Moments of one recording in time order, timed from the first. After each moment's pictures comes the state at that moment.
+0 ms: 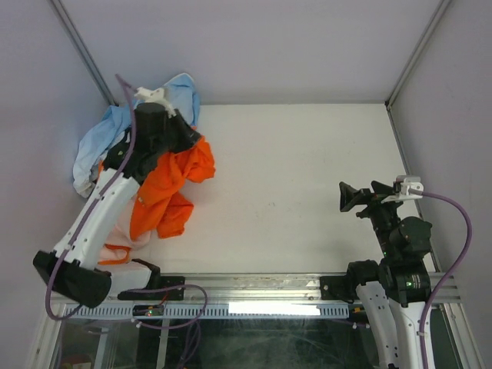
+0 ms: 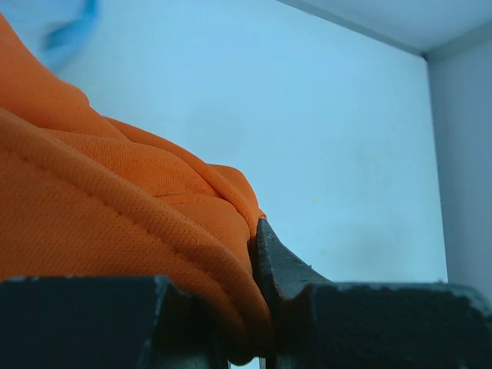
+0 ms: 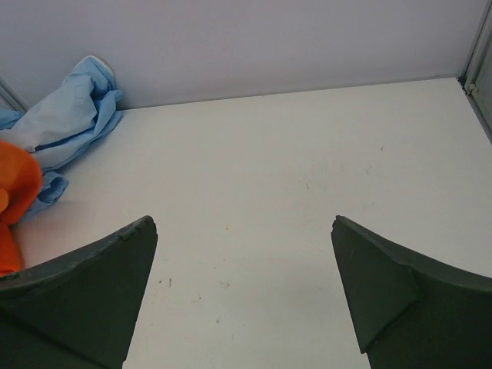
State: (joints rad) left arm -0.28 1.15 1.26 -0.57 -0.01 -0.62; right arm 0.11 0.18 0.62 -0.43 -0.06 0.20
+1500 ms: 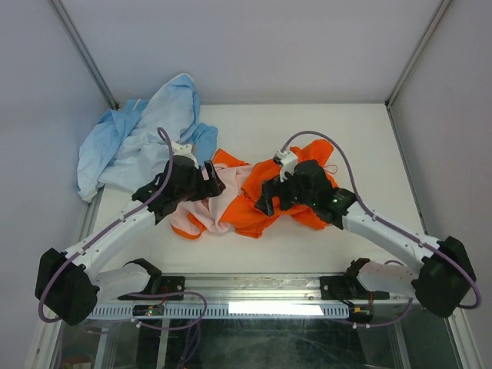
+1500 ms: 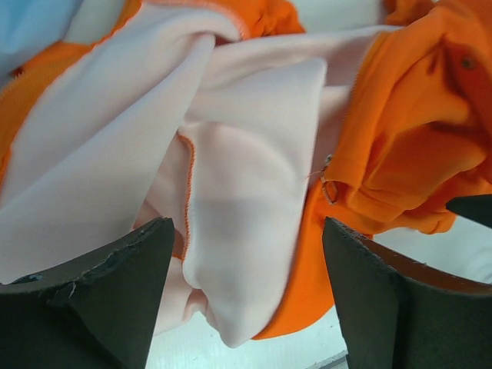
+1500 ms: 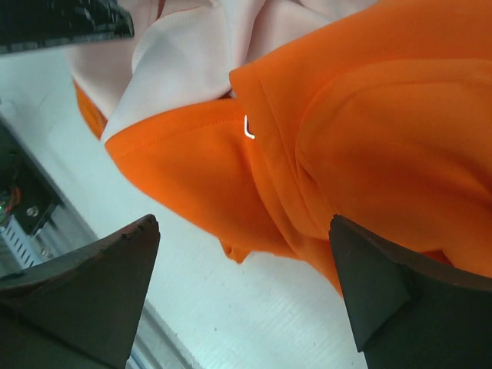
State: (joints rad) left arm -0.55 1.10 0.81 -0.35 -0.05 -0.66; right arm 0.71 1.10 0.75 -0.22 -0.24 0.27
